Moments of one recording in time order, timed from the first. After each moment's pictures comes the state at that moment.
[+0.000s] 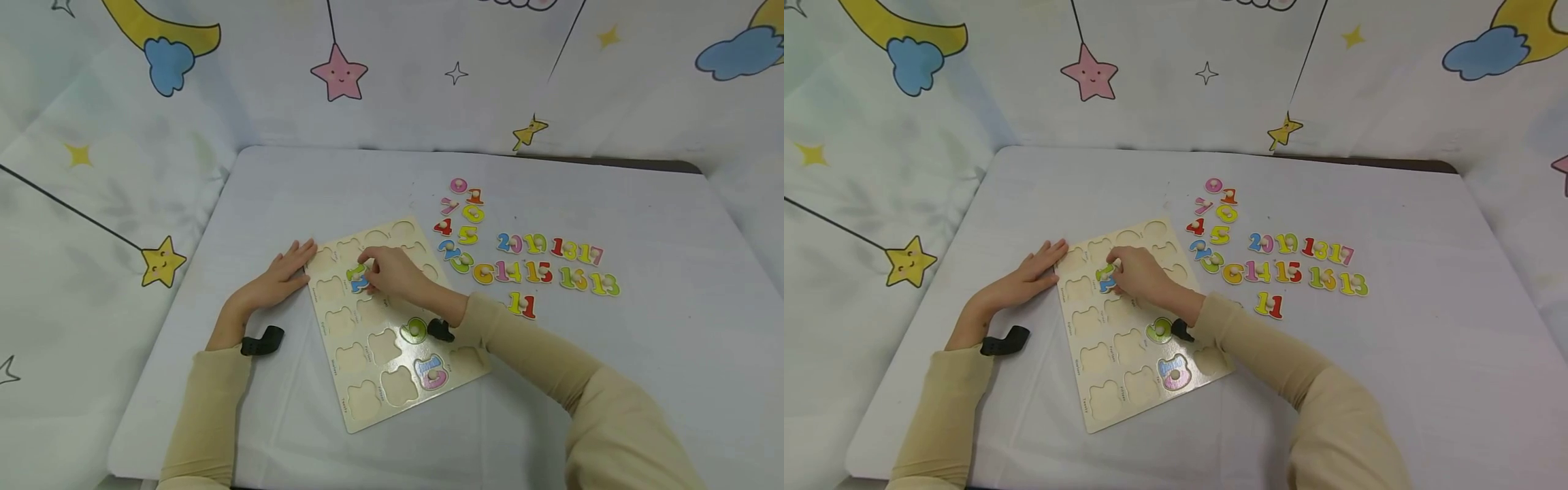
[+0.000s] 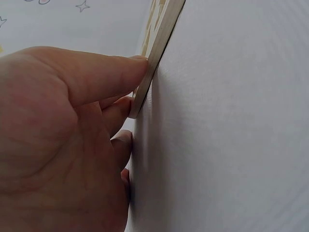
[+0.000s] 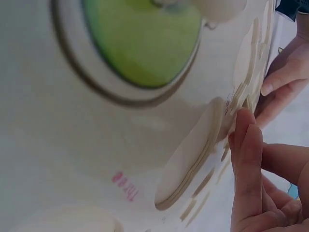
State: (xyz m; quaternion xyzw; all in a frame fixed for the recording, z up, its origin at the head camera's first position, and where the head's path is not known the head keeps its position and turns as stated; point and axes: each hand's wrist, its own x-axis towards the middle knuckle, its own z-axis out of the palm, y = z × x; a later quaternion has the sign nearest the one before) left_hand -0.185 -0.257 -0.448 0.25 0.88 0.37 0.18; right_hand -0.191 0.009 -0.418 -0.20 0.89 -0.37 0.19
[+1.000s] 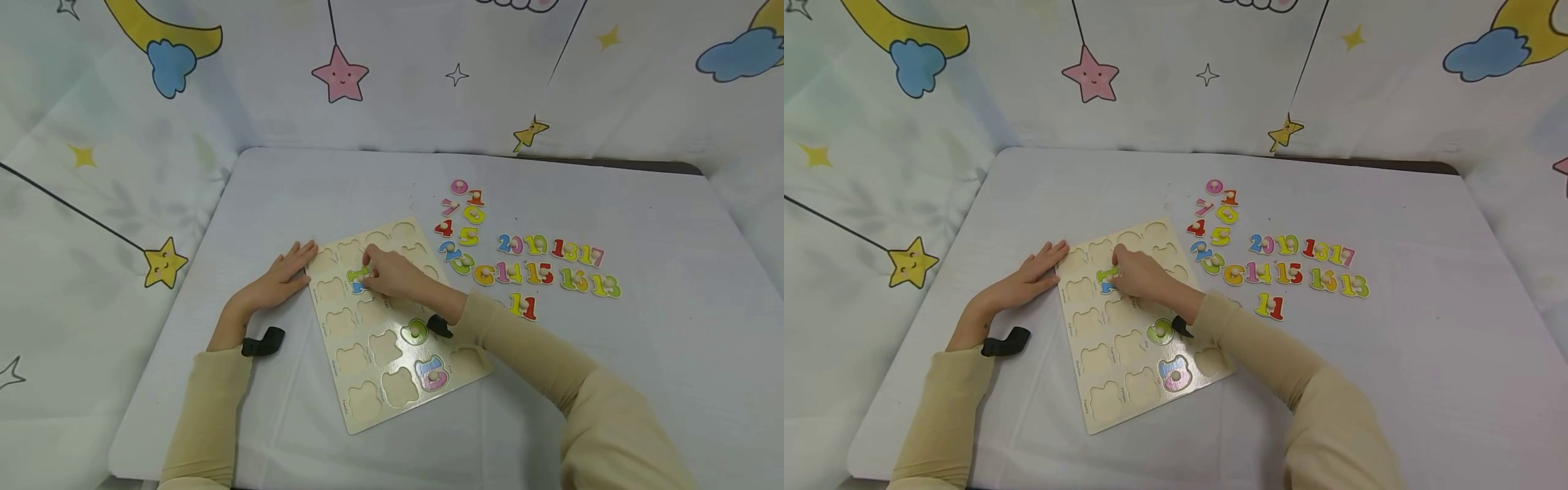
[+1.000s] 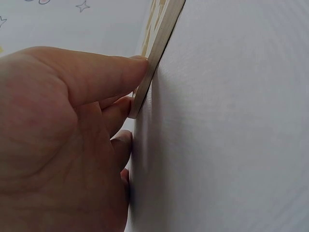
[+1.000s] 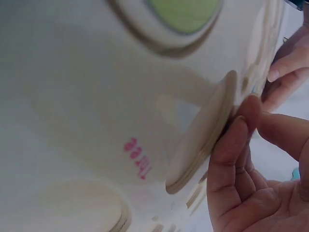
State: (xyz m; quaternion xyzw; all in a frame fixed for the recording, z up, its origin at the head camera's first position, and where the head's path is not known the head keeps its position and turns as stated) left_hand -0.184 -0.257 -0.445 0.26 0.87 0.38 0.18; right_hand -0.197 0.010 -0.426 -0.22 0.90 -0.31 0.22
